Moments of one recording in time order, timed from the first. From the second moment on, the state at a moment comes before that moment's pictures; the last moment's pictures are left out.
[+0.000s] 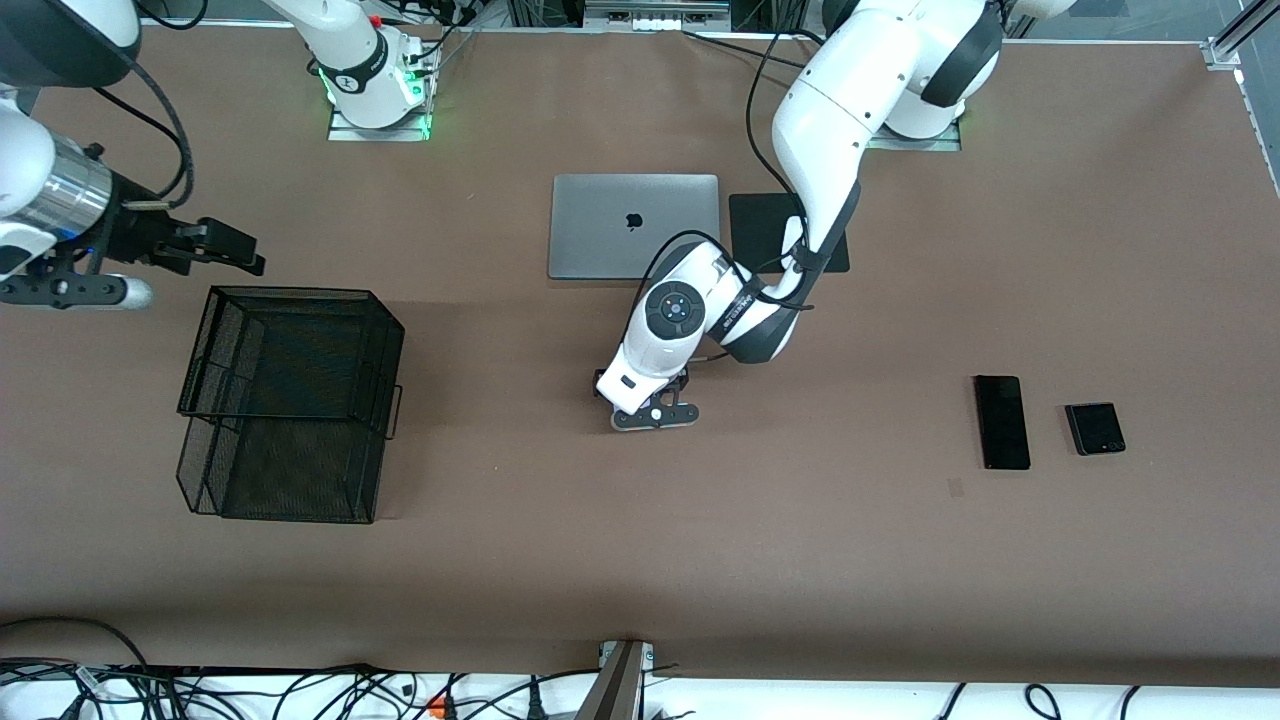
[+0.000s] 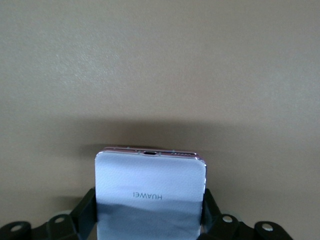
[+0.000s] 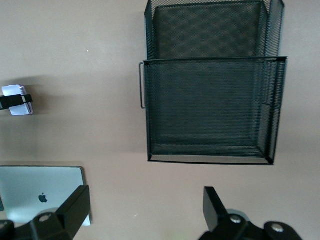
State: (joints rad) left arm -0.66 1.03 -0.07 -1.15 -0.10 2.30 -0.77; right arm 0.16 0.07 -0.09 -1.66 0.13 1.65 0.11
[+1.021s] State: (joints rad) left arm -0.17 0.64 0.00 -1.22 -0.07 1.81 -0.42; right arm 0.41 0.21 -0.08 -1.67 0.25 1.94 0.59
